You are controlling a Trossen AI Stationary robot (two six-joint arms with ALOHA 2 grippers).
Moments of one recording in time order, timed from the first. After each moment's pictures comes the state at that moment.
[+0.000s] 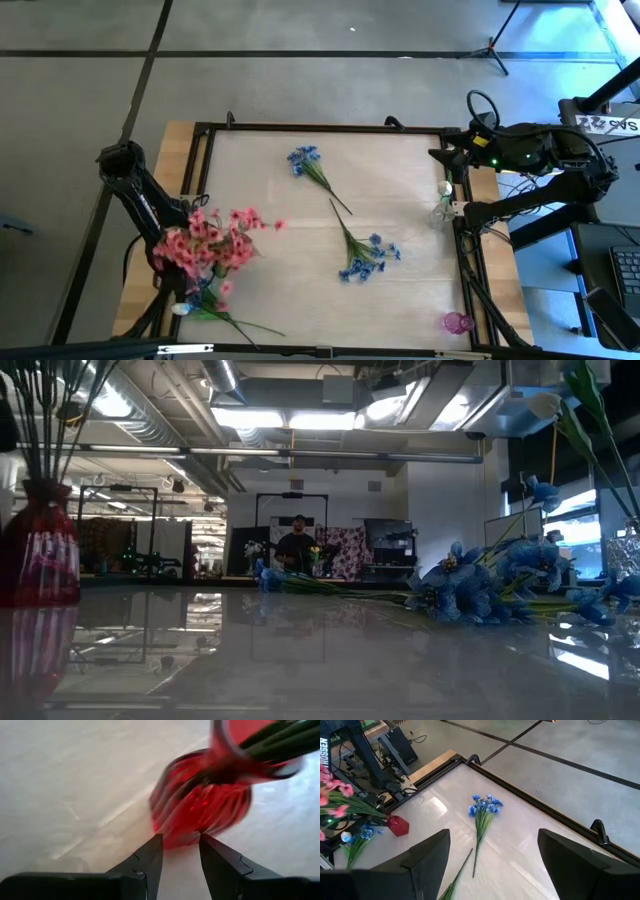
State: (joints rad) left arm -1.10 1.31 0.56 -0.94 -0.70 -2.12; right arm 0.08 0.96 1.60 -1.23 0.50 0.63
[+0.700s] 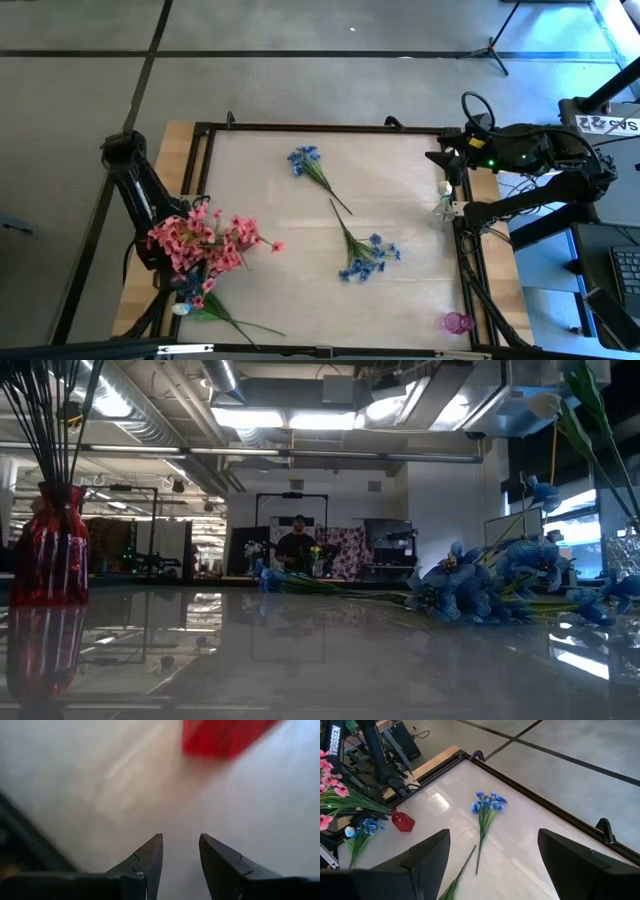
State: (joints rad) left arm -1.21 1.14 0.52 -0.96 -0.40 -2.08; right arm 0.08 0.97 1.60 -1.22 0.48 0.63
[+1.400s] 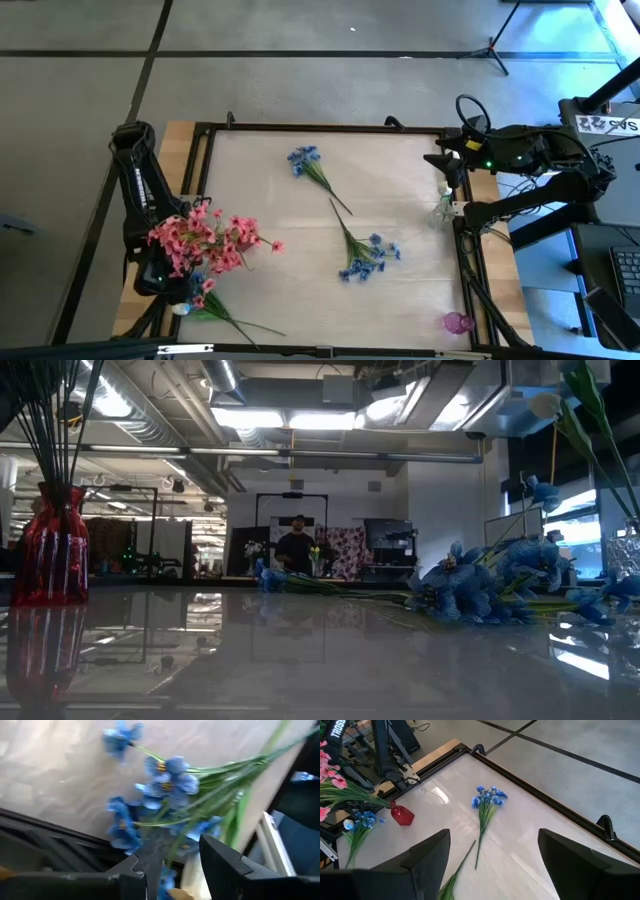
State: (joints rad) left arm -1.34 0.98 0.52 -0.68 -0.17 -1.87; right arm 0.08 0.99 1.60 -1.23 0.46 0.62
